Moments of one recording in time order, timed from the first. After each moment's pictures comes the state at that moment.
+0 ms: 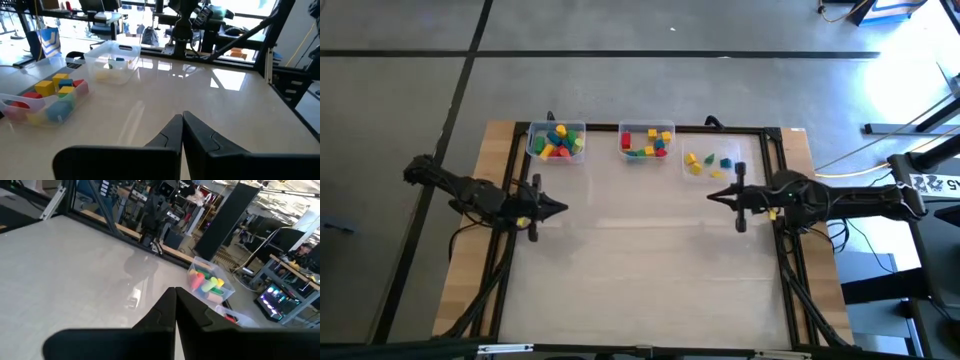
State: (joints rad) left arm -0.43 0.22 0.27 -0.25 -0.55 -0.21; right arm -0.05 0.60 0.37 0.13 -0.06 -0.45
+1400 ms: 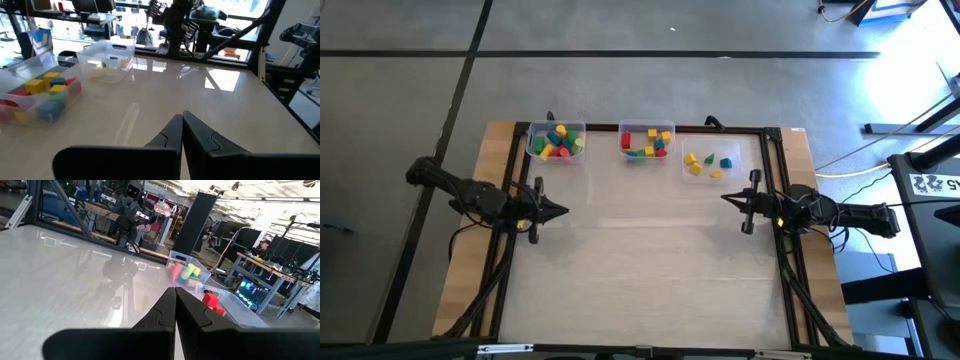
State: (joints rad) left arm -0.43 0.17 0.21 -0.22 -0.53 -0.19; right arm -0.05 0.01 0.01 0.03 0.09 -0.37
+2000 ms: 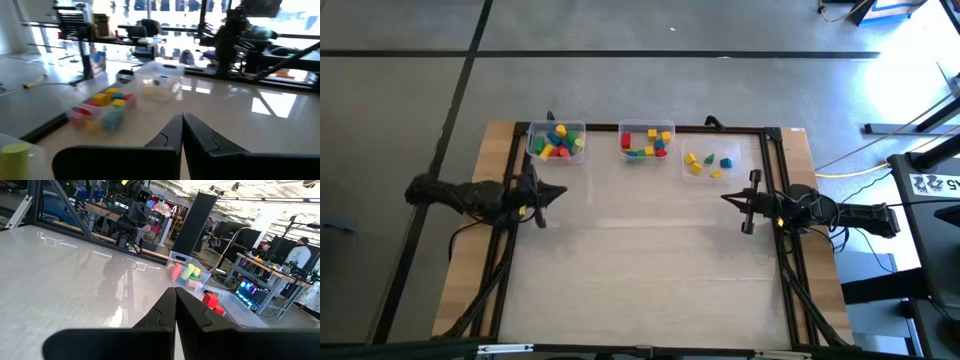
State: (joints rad) left arm -0.24 0.00 0.13 -0.20 -0.59 -0.08; right arm -0.05 0.01 0.01 0.03 0.09 -0.37
